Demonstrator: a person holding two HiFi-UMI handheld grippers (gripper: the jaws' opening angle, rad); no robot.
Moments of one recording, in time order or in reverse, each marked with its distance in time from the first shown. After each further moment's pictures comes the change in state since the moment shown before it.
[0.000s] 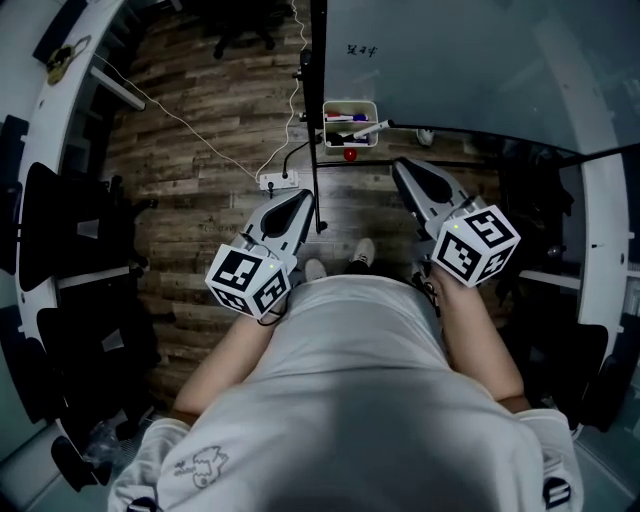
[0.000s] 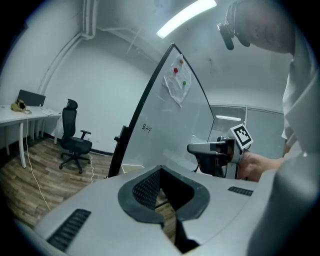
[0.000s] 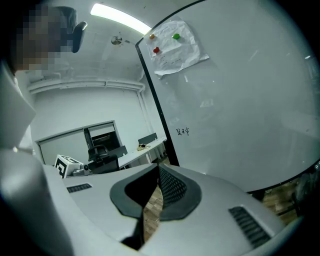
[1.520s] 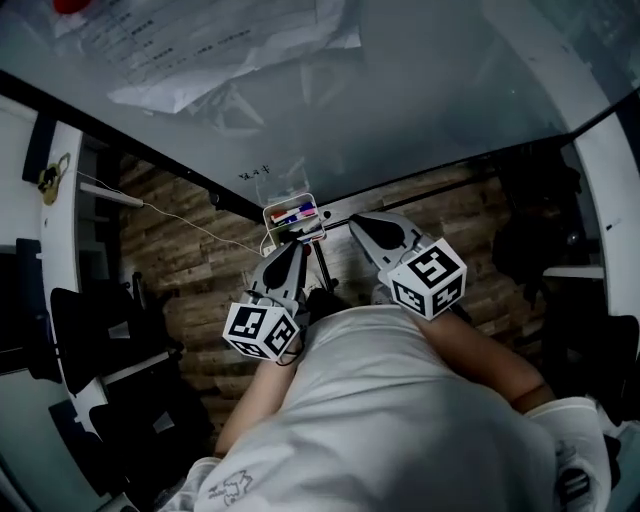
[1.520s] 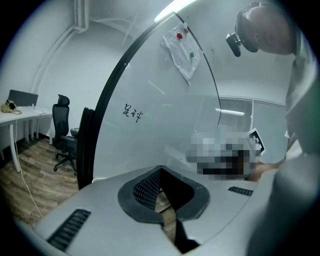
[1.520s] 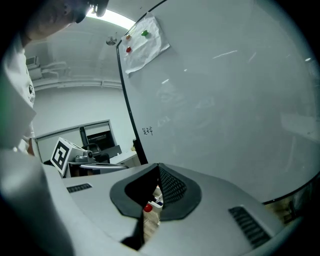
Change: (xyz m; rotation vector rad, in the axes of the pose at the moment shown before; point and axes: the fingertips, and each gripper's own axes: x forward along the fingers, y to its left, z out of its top) left arm 0.165 -0.007 0.007 0.025 0.064 0.012; right arm 0.020 -0.127 0.005 -0.035 -0.007 -0.021
